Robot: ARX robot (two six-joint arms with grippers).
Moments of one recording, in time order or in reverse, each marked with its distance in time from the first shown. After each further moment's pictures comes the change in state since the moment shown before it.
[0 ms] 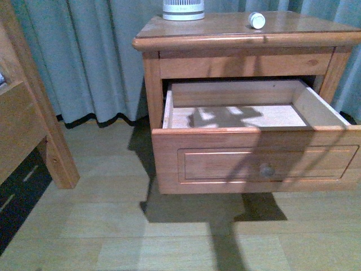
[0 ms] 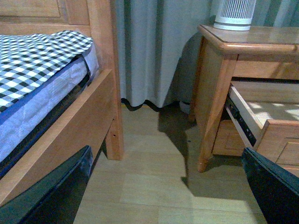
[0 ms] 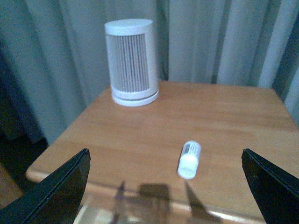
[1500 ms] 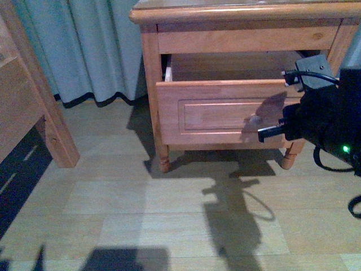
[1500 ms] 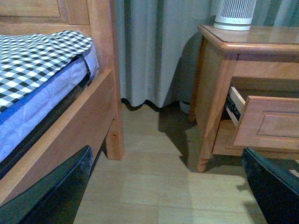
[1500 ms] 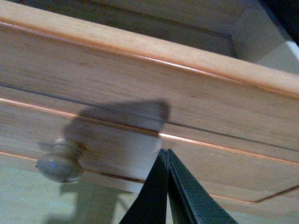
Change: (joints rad) left arm 0.000 0.000 0.000 0.000 0.000 0.000; right arm 0.001 0.591 -0.334 0.702 0.229 -0.241
